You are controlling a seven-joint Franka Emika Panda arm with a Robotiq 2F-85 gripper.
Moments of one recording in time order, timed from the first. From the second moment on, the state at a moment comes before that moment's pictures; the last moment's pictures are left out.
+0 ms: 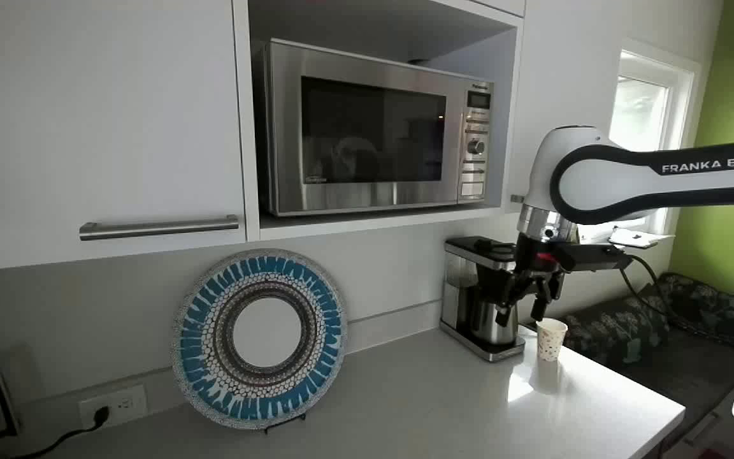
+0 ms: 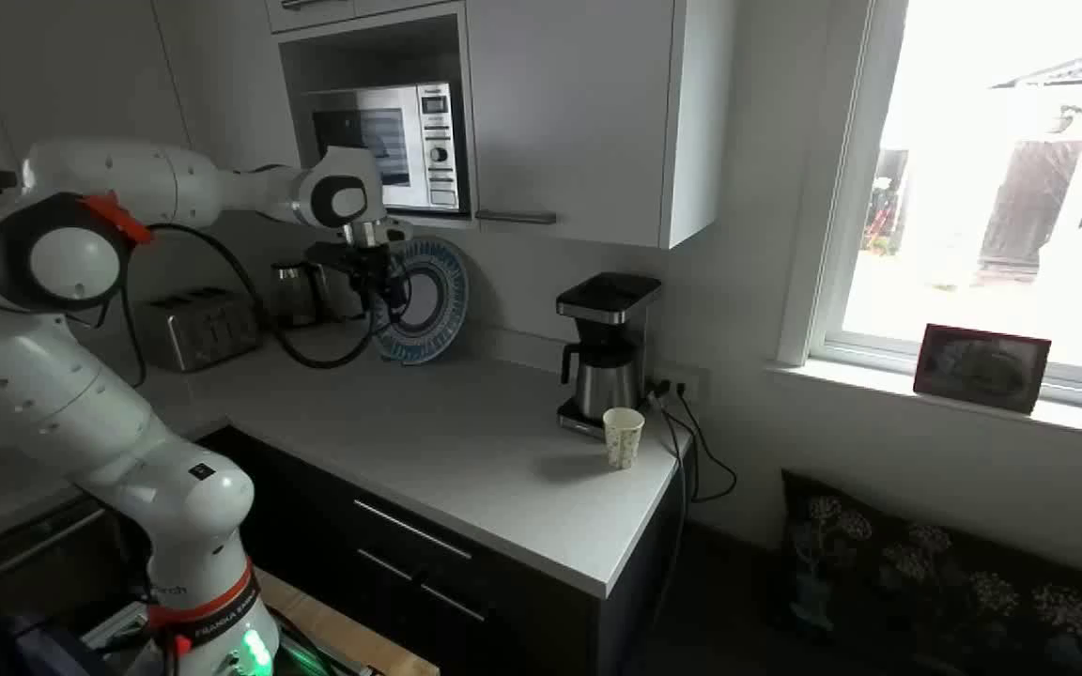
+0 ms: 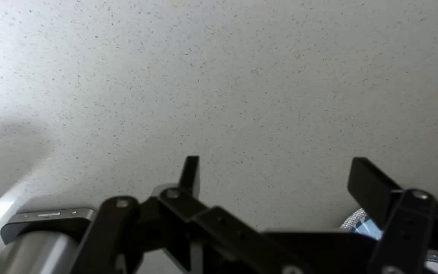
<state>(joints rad) 0.01 -0.43 0.06 -2.15 0.08 1.86 0.17</state>
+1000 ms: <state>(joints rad) 0.01 -0.44 0.12 -2.11 -0.14 1.85 0.16</state>
